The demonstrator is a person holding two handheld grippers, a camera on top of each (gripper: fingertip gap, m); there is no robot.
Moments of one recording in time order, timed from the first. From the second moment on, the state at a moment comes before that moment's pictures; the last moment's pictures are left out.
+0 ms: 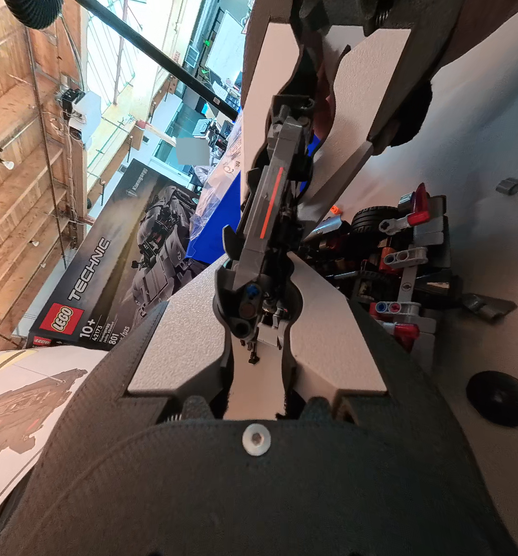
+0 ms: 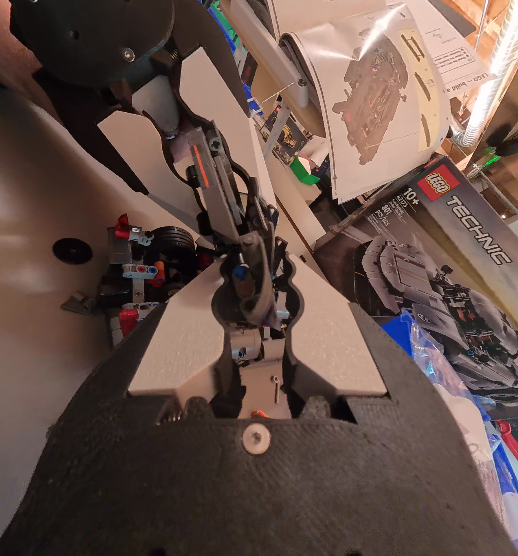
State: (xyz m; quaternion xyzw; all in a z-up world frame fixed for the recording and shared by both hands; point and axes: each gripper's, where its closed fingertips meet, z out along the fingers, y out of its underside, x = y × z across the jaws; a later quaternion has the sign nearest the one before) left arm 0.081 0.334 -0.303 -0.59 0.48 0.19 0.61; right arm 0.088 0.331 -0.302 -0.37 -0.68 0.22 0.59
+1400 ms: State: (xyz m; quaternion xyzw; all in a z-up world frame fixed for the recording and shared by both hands) left arm 0.080 0.328 -0.297 -0.55 0.50 0.22 0.63; right arm 0.085 0.332 -0.301 -0.35 -0.68 0.19 0.62
